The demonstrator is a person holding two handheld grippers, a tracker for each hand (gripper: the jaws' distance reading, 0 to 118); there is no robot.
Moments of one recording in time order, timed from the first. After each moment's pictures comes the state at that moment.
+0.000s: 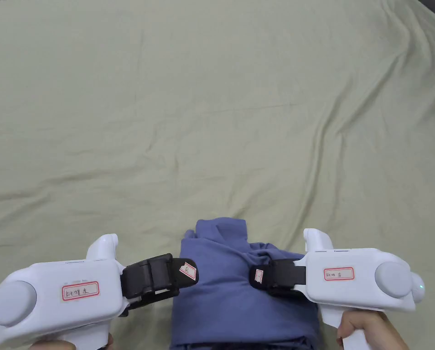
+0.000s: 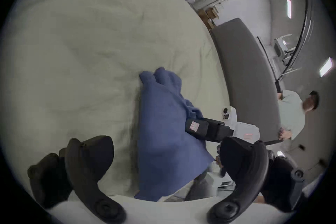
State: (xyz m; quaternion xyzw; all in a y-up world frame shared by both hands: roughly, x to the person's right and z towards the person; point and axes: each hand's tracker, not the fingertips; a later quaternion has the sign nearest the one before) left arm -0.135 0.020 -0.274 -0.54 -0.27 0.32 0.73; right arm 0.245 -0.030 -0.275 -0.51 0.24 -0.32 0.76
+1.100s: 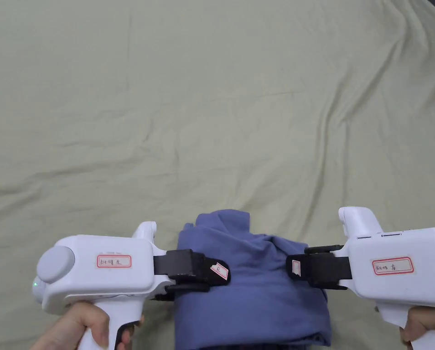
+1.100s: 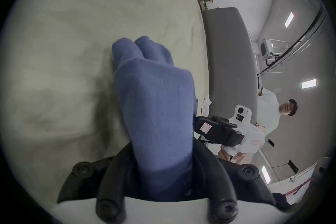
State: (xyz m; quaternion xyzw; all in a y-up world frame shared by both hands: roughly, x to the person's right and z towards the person) left arm -0.127 -0.014 -0.330 -0.58 -0.35 0.37 0.63; right arm 0.236 0.045 -0.259 -0.52 0.20 -0.18 0.81
